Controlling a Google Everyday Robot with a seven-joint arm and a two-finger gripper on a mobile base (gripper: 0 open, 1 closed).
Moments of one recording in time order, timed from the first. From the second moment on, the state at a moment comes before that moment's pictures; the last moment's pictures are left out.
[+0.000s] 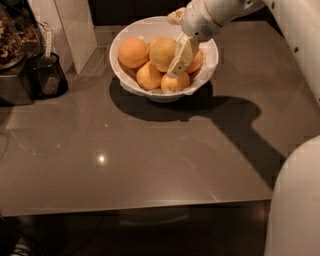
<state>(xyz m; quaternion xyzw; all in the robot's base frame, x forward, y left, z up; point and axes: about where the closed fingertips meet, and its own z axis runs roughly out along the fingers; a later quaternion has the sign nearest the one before) 0.682 -0.038 0.955 -0.68 0.62 0.13 0.37</state>
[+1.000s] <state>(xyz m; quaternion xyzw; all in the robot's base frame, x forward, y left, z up) 0.686 -0.032 0.938 -0.68 0.63 0.15 0.36</state>
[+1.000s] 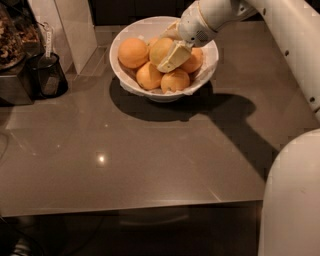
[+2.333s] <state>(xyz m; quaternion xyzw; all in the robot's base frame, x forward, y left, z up) 0.686 -0.032 0.938 -0.68 0.63 0.15 0.36</state>
